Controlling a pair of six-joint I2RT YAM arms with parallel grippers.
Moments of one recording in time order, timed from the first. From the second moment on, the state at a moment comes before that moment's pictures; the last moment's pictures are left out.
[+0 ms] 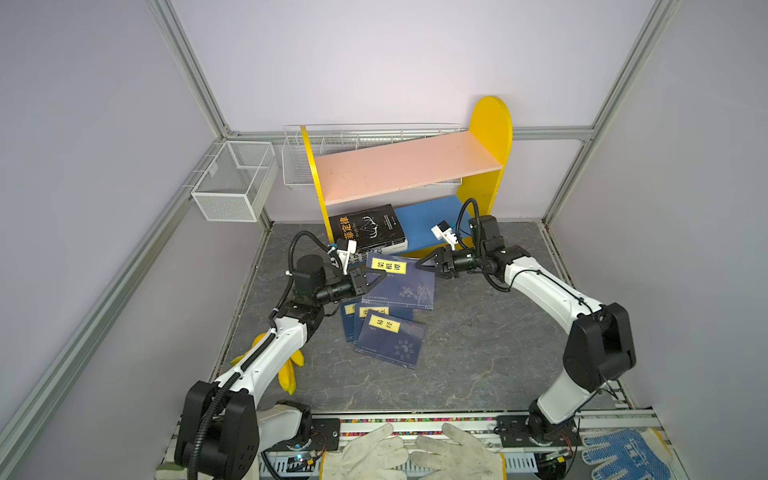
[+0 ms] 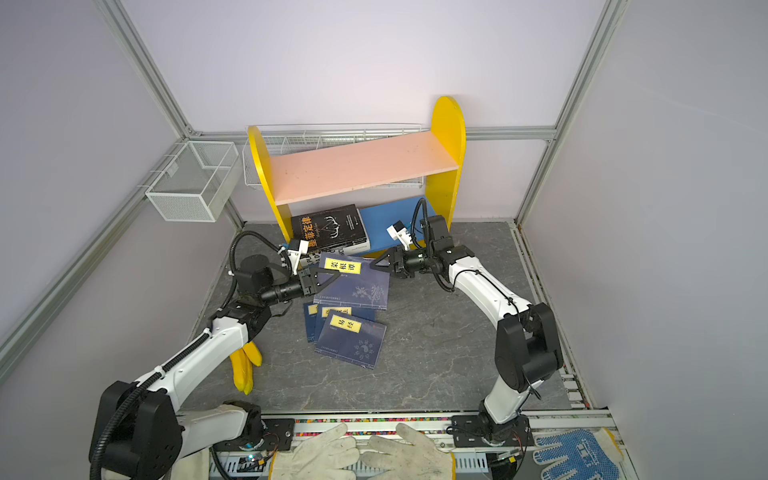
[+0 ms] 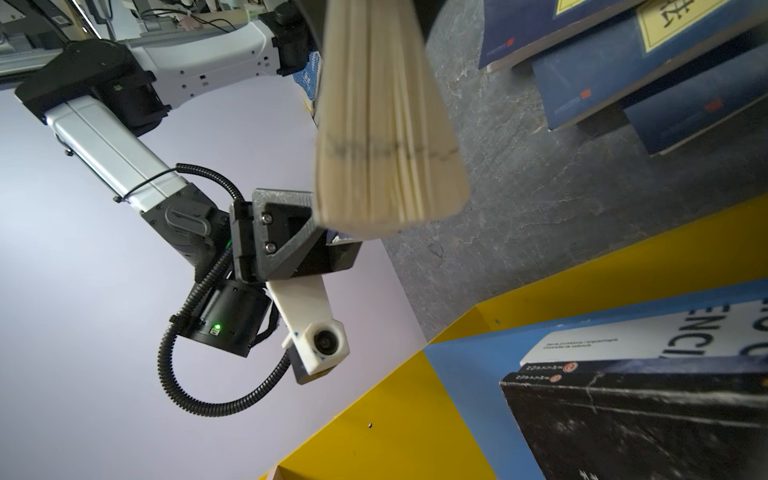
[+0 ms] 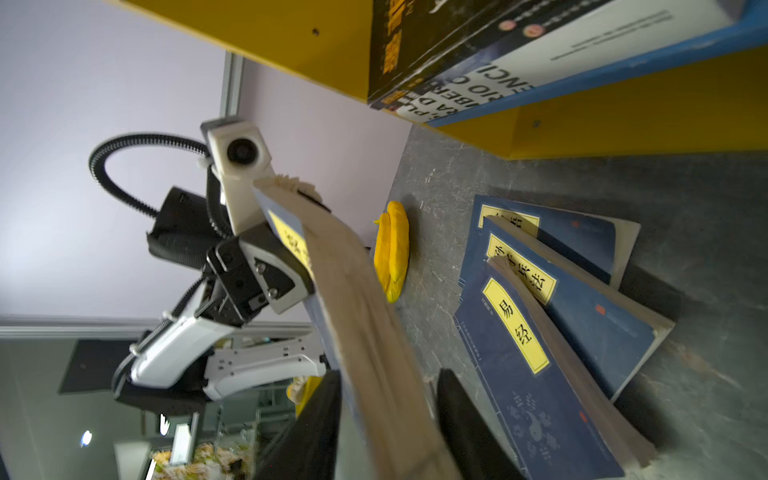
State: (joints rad) left arm -0.31 1.21 0.76 0.24 0.86 -0.78; right arm 0.40 1.68 1.36 -0.36 -1.02 0.61
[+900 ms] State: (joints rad) left arm -0.31 1.18 0.88 0.25 0.71 -0.85; right arm 0.43 1.50 1.00 0.26 -1.01 0.97
